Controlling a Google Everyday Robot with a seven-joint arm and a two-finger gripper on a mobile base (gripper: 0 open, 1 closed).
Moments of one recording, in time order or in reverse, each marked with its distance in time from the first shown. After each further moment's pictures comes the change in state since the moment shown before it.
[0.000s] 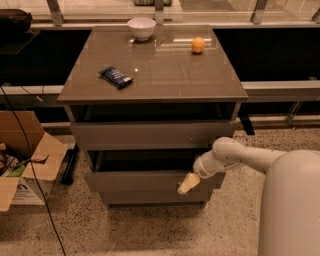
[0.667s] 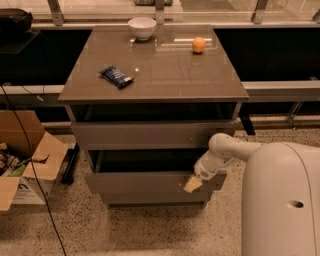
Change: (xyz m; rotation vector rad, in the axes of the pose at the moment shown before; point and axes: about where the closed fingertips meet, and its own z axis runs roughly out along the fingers) arm 0.033 0.013 0.010 -0.125 0.170 -0.066
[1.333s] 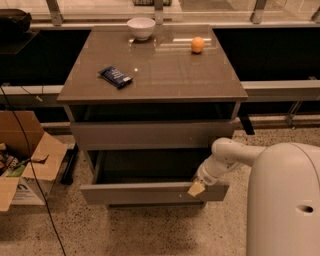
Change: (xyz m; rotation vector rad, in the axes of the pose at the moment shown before) arm 0.010 0.016 -0.003 -0.006 0.011 0.023
